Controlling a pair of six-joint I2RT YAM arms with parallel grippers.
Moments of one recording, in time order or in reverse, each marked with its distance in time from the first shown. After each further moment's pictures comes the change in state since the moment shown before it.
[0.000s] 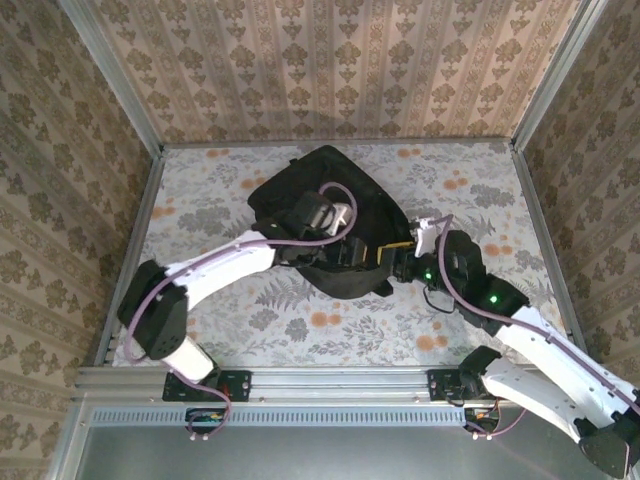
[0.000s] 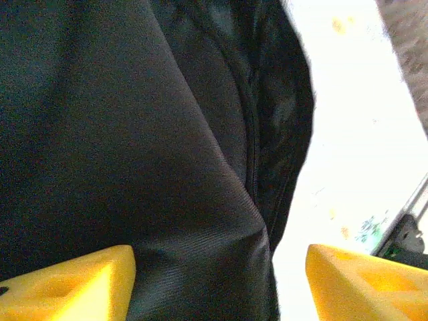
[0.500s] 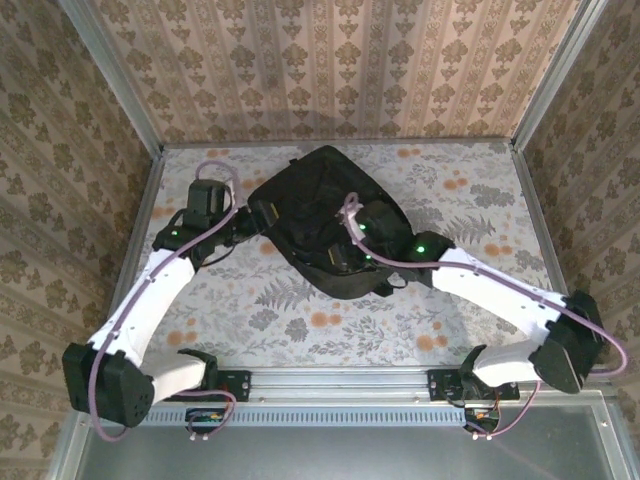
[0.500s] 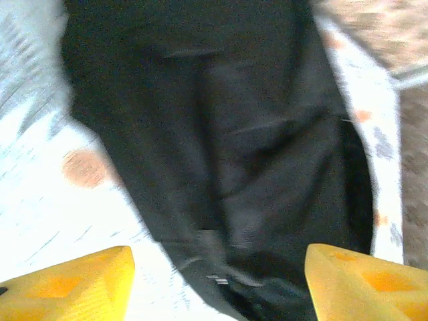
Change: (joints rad) left arm 0.511 -0.343 -0.198 -0.176 -0.032 -0.219; right arm 0.204 0.555 0.402 -0.180 0.092 -0.171
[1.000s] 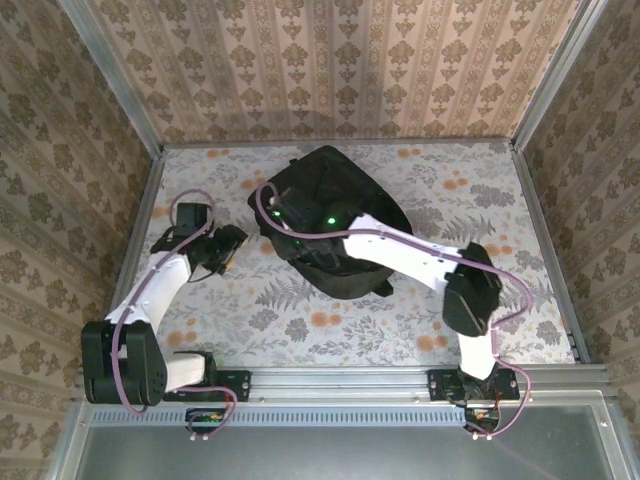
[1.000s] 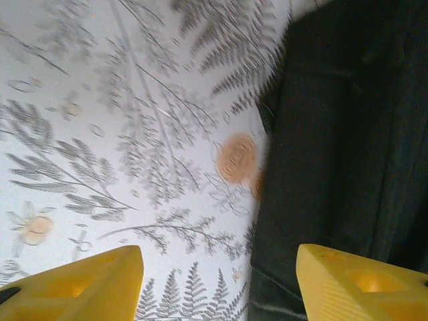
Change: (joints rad) left arm 0.215 0.052 -0.167 0.010 -0.025 -0.241; right arm 0.123 0.589 0.671 -0.265 0.173 0.050
